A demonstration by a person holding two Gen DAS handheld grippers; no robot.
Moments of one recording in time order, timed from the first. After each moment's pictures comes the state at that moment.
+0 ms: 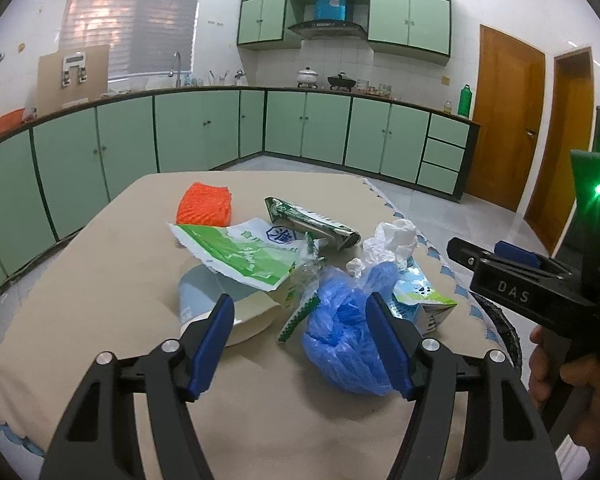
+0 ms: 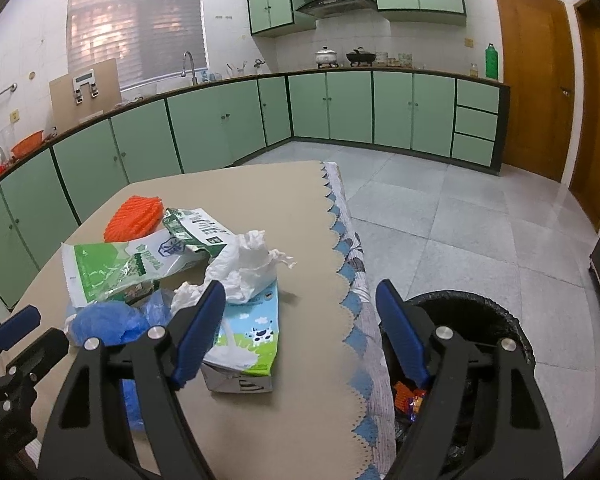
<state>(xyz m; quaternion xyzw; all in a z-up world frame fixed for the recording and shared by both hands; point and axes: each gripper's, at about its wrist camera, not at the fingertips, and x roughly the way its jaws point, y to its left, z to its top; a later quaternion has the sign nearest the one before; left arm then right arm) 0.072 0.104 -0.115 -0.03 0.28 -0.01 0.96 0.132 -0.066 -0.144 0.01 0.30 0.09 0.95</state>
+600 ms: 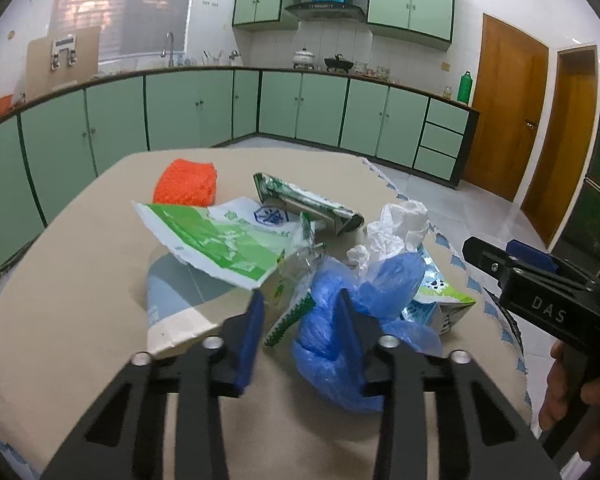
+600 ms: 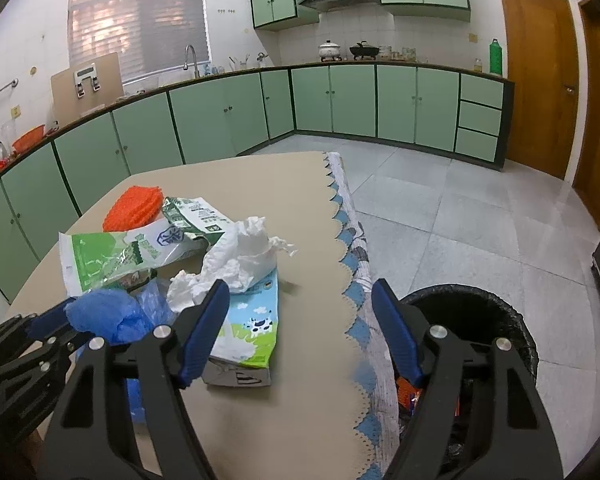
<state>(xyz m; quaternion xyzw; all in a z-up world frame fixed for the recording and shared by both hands) 0.107 0.106 -0.138 -0.05 0.31 -0.02 0.95 0.135 -0.069 -0.153 0.01 0.31 0.09 0.95</state>
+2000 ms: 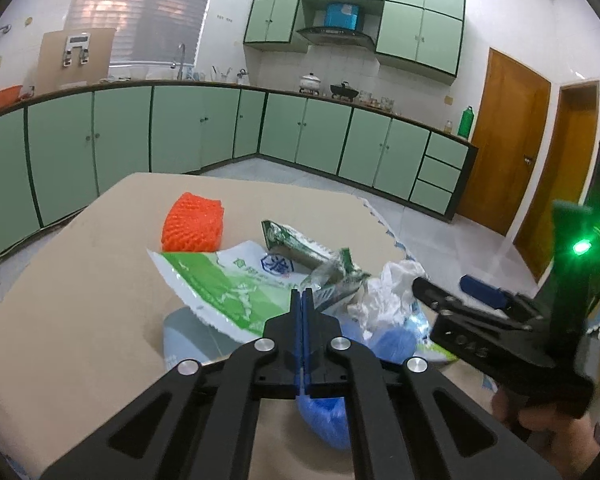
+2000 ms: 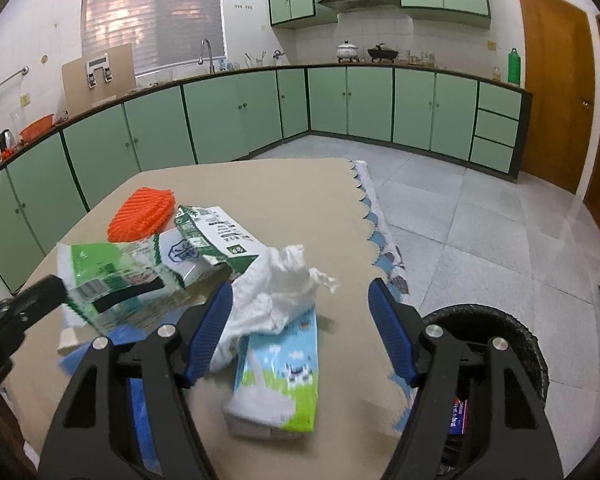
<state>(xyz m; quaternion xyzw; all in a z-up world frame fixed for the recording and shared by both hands) 0.117 0.126 -0.105 -0.09 0.27 -0.02 0.96 0.178 -0.036 -0.151 -0.01 0.31 0.11 0.94</state>
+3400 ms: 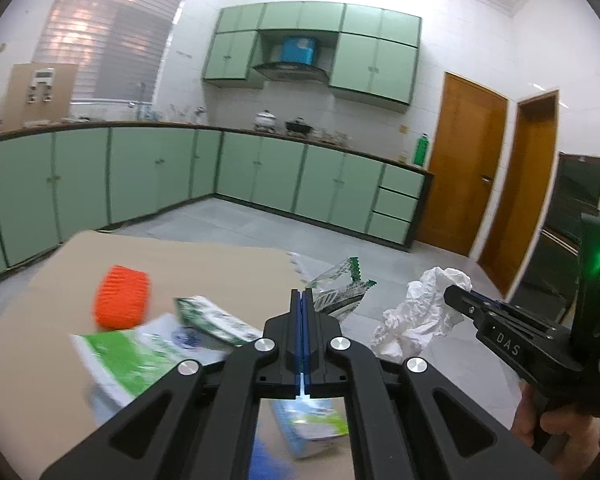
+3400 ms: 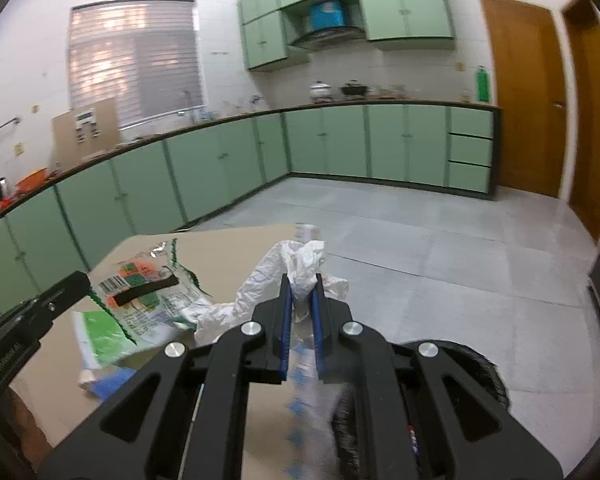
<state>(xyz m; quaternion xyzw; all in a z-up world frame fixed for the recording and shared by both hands) 0.133 0.051 -0.045 -0.08 0.20 -0.10 0.97 0.151 -0.147 -0.066 0.04 0.24 0.07 0.97</state>
